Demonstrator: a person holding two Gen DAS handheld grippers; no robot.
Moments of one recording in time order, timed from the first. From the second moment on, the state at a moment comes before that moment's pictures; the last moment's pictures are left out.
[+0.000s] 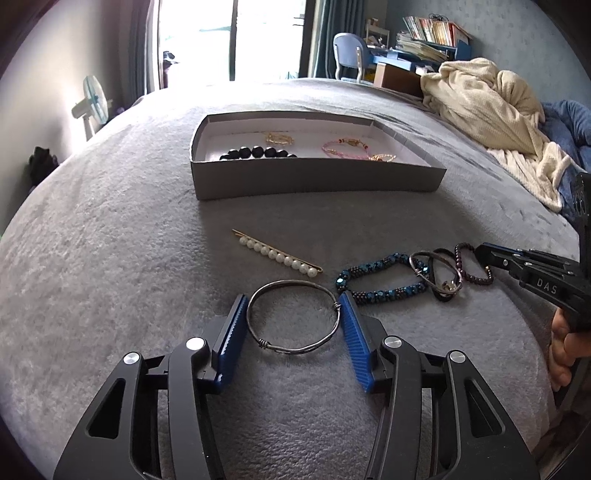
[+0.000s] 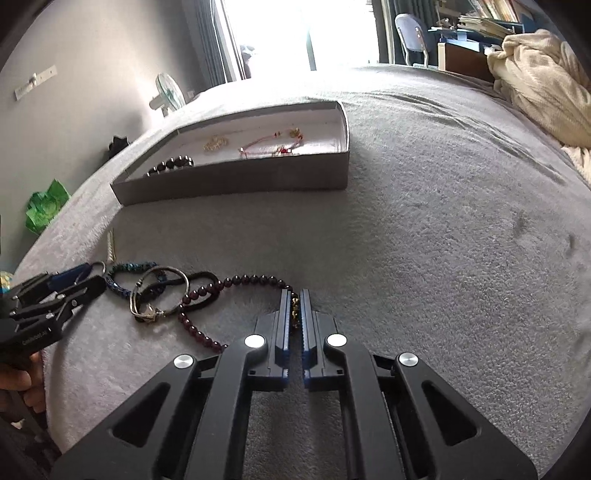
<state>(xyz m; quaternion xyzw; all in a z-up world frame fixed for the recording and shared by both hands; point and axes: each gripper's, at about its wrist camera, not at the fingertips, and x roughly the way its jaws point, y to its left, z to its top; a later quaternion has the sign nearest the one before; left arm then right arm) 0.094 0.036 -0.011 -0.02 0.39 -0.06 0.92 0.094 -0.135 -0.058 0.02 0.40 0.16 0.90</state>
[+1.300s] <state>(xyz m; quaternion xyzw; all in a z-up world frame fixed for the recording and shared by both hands) 0.173 0.019 0.058 0.01 0.33 -0.09 0.94 0.147 -0.116 0.052 0.04 0.28 0.21 0.94</state>
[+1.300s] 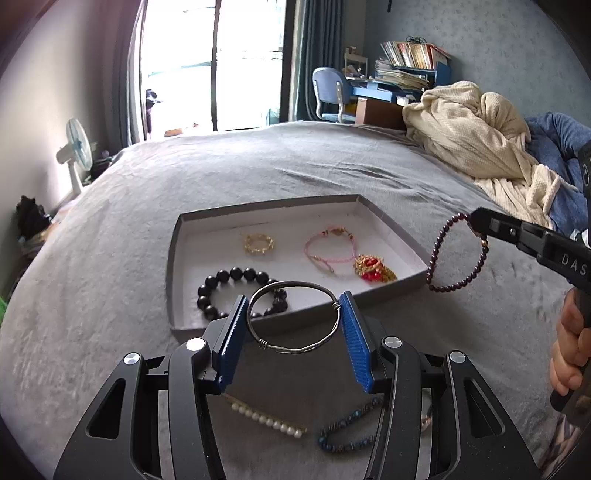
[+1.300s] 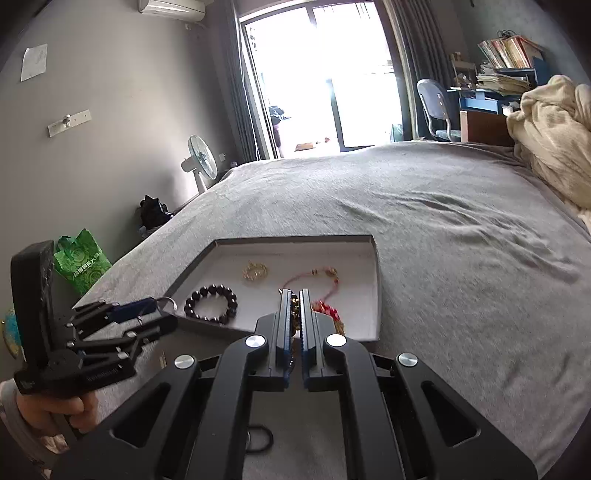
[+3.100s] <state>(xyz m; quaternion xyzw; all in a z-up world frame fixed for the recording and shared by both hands) 0.260 0.031 0.025 0.01 0.35 -0.04 0.93 0.232 -0.080 -0.022 -0.01 0.31 0.18 0.93</state>
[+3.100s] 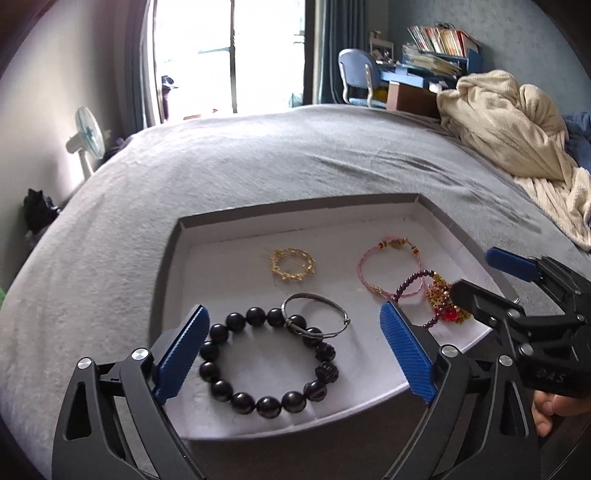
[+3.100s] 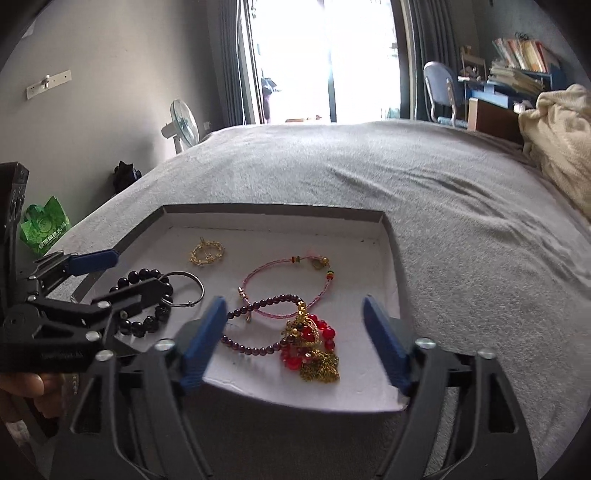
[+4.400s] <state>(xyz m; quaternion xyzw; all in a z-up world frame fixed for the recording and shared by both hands) 0.135 0.039 0.028 -0.01 0.27 0.00 0.96 0.132 -0.108 -0.018 0.02 0.24 0.19 0.95</state>
